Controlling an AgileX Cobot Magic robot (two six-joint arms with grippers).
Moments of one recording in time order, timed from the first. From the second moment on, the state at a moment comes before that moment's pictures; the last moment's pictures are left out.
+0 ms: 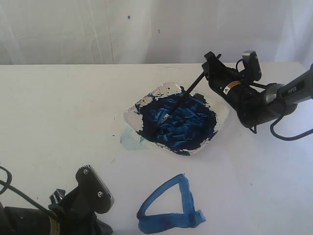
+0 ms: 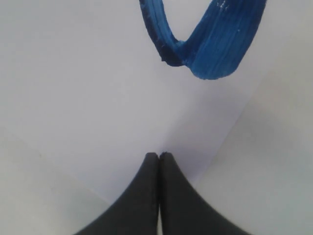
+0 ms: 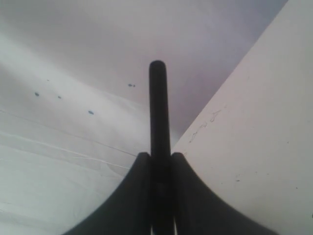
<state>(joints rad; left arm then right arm) -0.96 1.52 -0.36 -0.11 -0.14 0.11 0.32 2.33 -1.32 -0.17 -0.86 1.18</state>
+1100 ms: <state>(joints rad) -0.96 1.52 -0.36 -0.11 -0.14 0.11 0.32 2.33 -1.32 -0.05 -0.73 1.18</state>
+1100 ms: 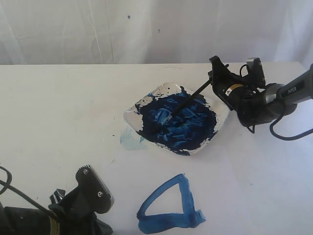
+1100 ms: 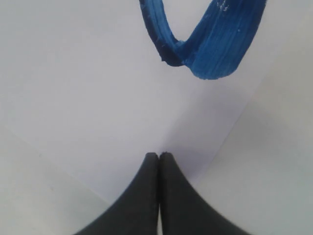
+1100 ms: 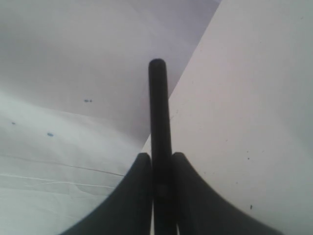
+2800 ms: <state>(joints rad) -0.96 1.52 -0.36 -0.11 -0.14 0.11 0.32 2.33 -1.37 -0.04 -0.57 0.75</state>
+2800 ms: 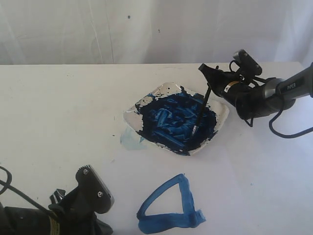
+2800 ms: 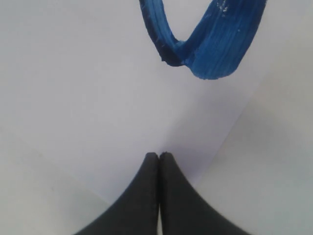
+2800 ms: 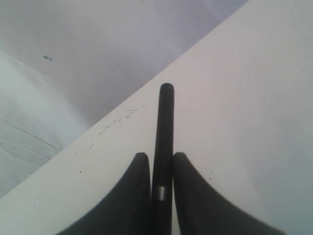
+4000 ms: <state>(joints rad) -0.96 1.52 -0.36 -0.11 -0.14 0.11 0.32 2.37 -1.44 0.10 -0.56 0.69</state>
